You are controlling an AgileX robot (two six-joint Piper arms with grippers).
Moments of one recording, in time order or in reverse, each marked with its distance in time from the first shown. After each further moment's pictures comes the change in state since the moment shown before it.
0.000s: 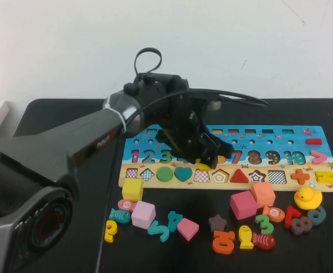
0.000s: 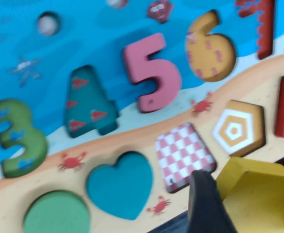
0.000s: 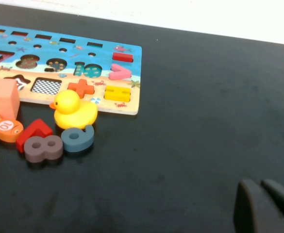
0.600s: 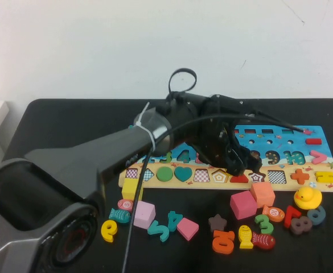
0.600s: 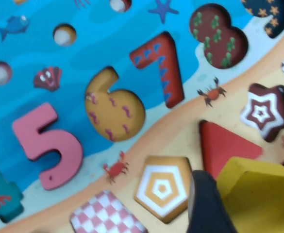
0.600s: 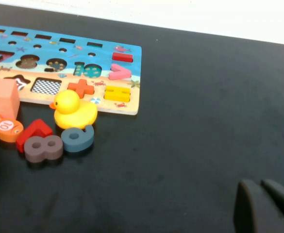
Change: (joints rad) right arm 0.000 0.000 0.000 0.000 0.000 0.000; left arm -0.100 0.042 -0.001 0.020 -0.159 0.066
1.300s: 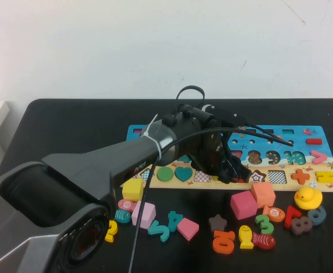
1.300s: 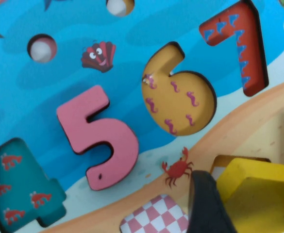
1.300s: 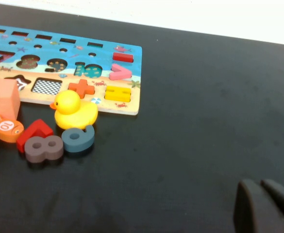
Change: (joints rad) right arm 0.000 0.000 0.000 0.000 0.000 0.000; left arm -0.001 0.069 -0.006 0.146 -0.040 -0.100
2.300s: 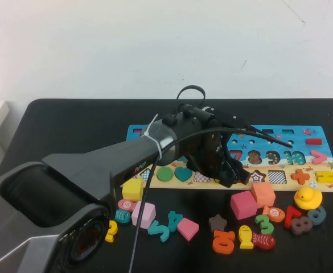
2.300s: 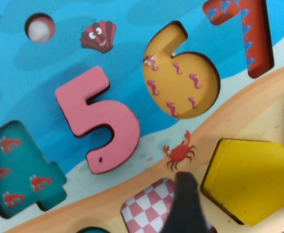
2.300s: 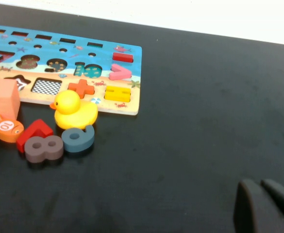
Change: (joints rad) right arm 0.000 0.000 0.000 0.000 0.000 0.000; left arm -0.002 0.000 -0.002 0.008 0.038 -0.005
